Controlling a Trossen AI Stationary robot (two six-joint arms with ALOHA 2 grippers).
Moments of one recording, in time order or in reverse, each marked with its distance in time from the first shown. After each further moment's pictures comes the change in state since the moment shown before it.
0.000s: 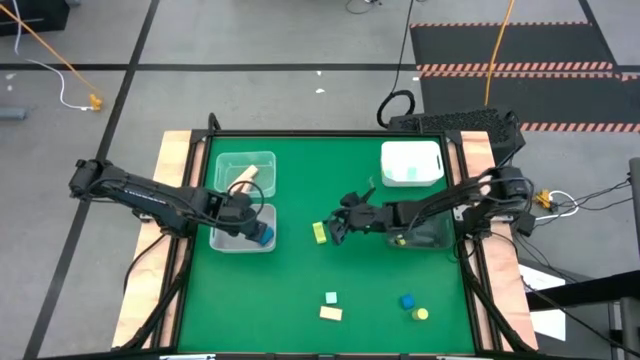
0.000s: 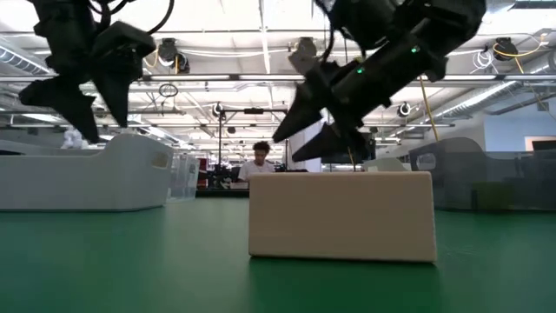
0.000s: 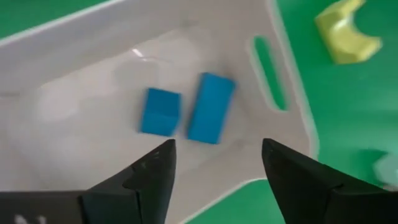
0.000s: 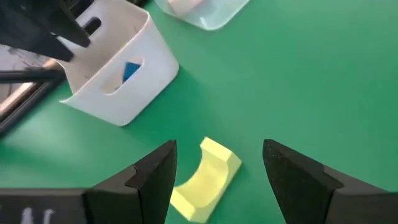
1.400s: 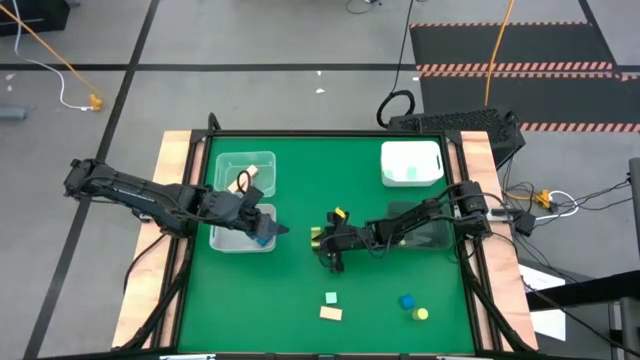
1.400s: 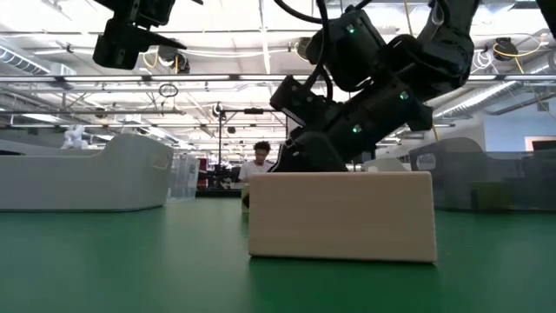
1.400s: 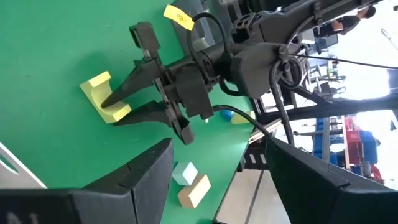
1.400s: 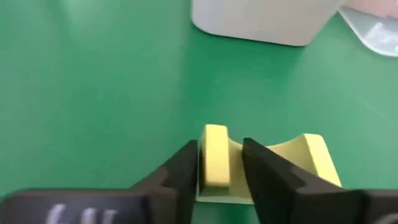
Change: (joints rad) left arm -0.026 -0.098 0.002 0.611 0.000 0.113; right arm 0.061 0.334 0.086 0.215 -0.151 -0.830
